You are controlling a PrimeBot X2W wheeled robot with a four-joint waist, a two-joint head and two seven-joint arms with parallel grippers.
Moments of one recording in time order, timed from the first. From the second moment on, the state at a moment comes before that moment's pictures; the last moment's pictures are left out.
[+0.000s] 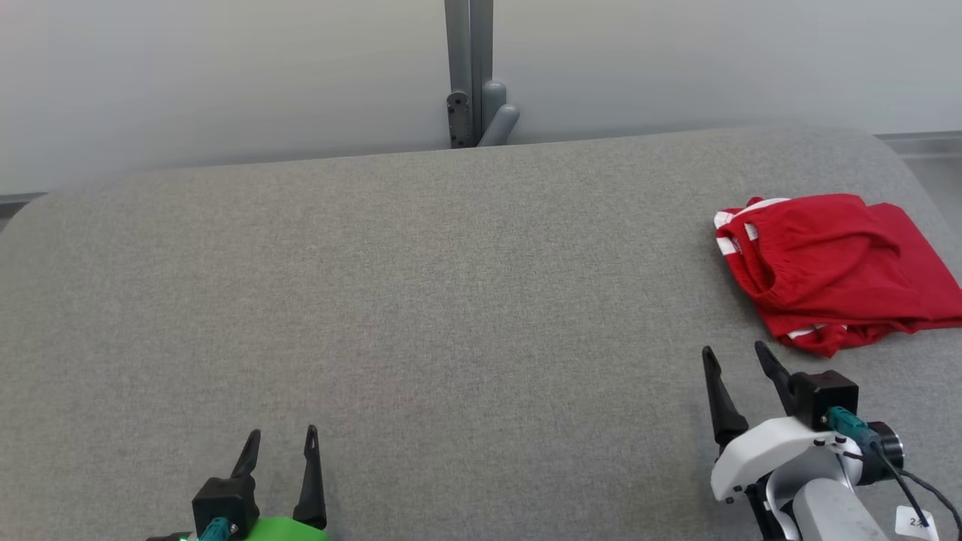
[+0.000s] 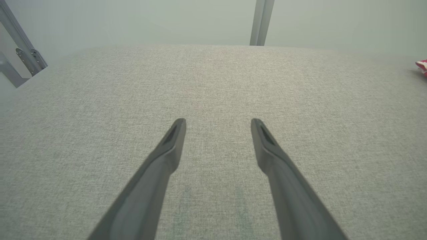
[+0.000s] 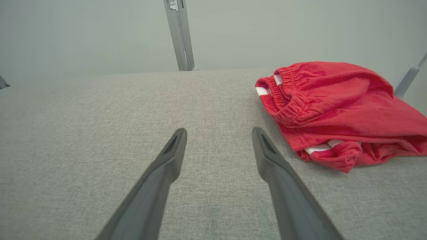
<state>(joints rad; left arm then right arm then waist) -0.01 0.05 -0.11 0.42 -0.17 0.00 -0.26 -0.20 -0.07 0.00 0.53 0.10 0.13 -0.26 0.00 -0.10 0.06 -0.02</state>
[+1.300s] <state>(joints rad) 0.01 0.05 -0.05 0.39 -0.18 -0.01 -0.26 -0.11 -0.05 0.06 0.41 0.06 0.13 -0.26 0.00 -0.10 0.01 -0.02</state>
